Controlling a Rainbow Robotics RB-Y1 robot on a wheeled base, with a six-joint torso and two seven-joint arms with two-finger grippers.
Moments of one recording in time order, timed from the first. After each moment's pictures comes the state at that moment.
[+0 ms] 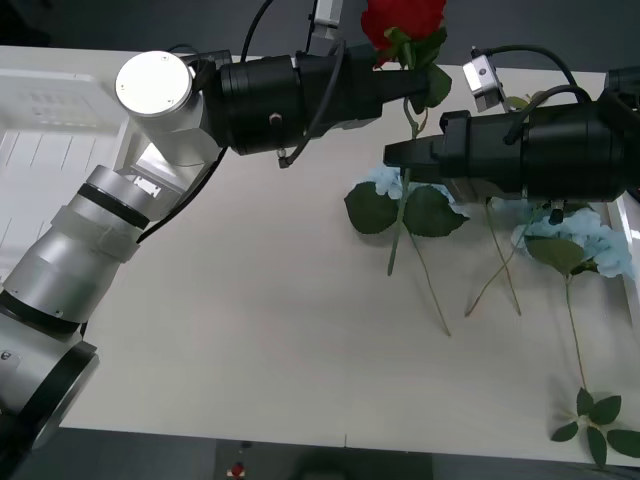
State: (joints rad) right arm -0.53 -1.02 0.44 -1.88 -1.90 0.77 1.36; left arm -0.78 0.33 -0.33 -1.38 1.94 0.88 -2.01
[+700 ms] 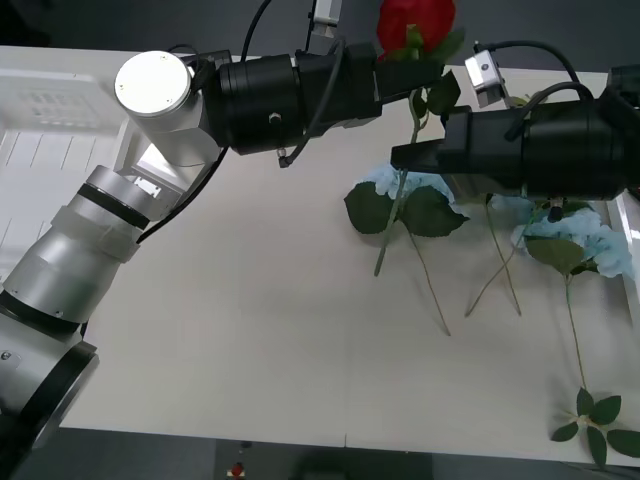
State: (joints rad) right arm -0.53 -1.03 0.44 -1.88 -1.90 0.75 1.37; left arm -0.78 0.33 -0.33 -1.38 1.95 0.88 -2.02
